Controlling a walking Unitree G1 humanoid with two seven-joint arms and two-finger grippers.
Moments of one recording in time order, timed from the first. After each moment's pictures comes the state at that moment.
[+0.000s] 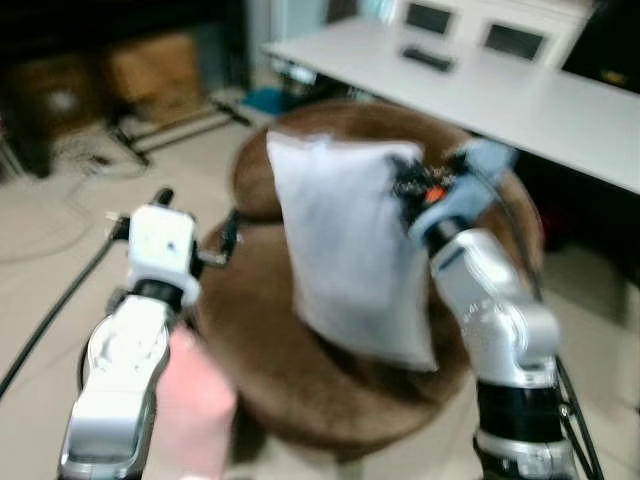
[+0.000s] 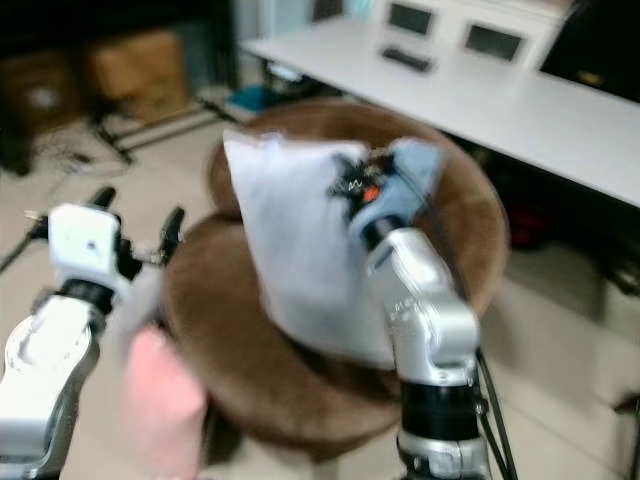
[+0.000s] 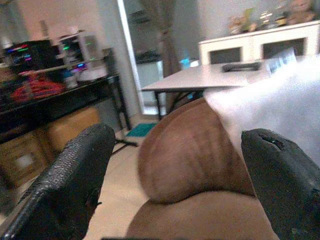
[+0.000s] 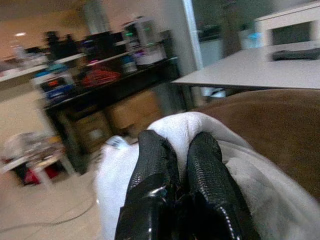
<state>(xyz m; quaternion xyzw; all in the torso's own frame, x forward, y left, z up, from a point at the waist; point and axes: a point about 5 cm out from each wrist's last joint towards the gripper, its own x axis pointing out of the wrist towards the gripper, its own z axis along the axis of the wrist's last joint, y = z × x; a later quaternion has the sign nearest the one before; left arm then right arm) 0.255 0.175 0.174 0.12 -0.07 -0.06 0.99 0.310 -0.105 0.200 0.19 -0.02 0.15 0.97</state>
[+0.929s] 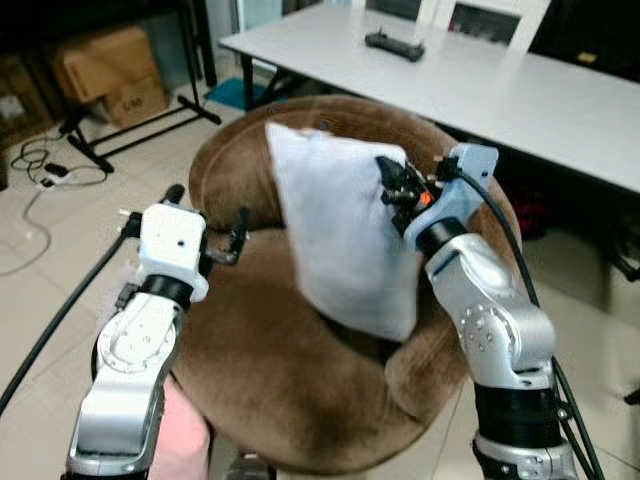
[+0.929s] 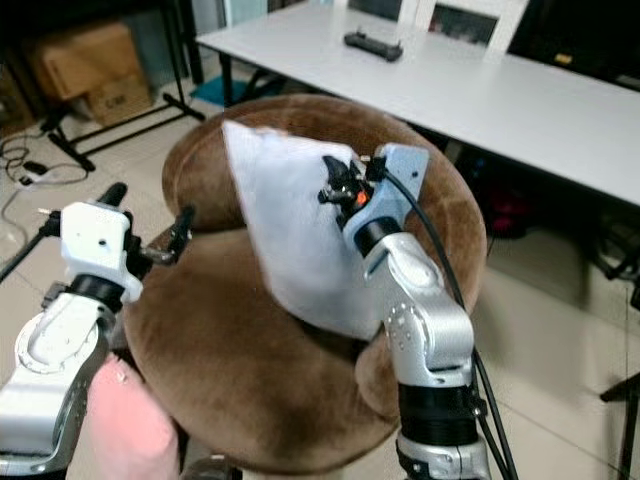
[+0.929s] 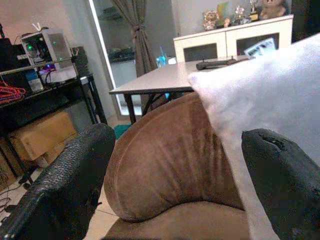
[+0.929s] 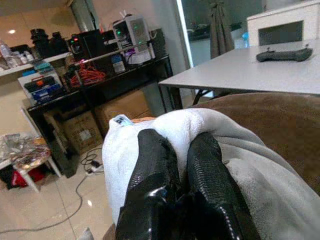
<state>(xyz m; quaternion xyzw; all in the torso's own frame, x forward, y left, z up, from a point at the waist) 0.257 0.171 0.174 0.13 -0.07 -0.07 0.99 0.307 -0.103 0.199 0.17 -0.02 0.17 0.97</state>
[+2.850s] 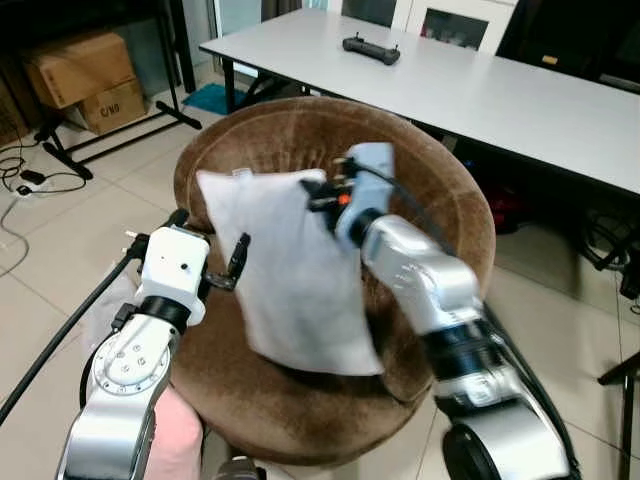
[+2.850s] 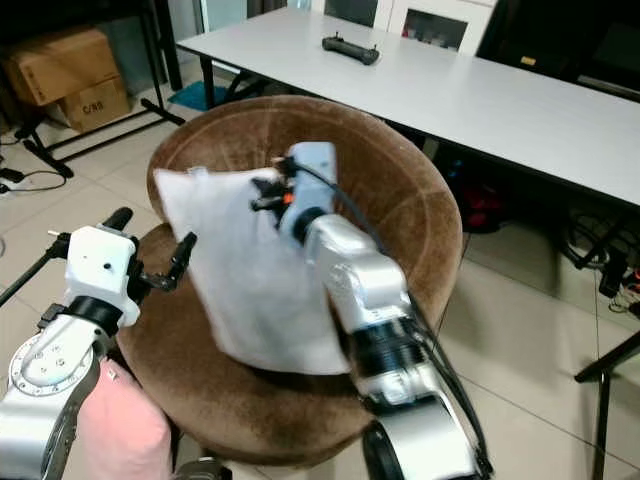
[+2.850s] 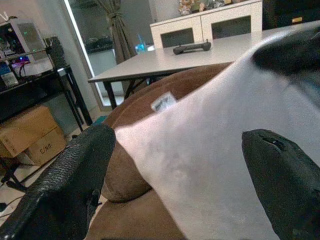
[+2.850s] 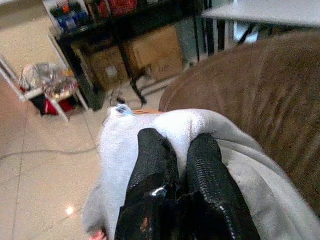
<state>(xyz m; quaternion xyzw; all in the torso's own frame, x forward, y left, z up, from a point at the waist) 0.241 0.175 0.158 0.15 -0.03 -0.09 0.98 0.349 -0.025 0.171 0.13 0.12 0.28 0.94</state>
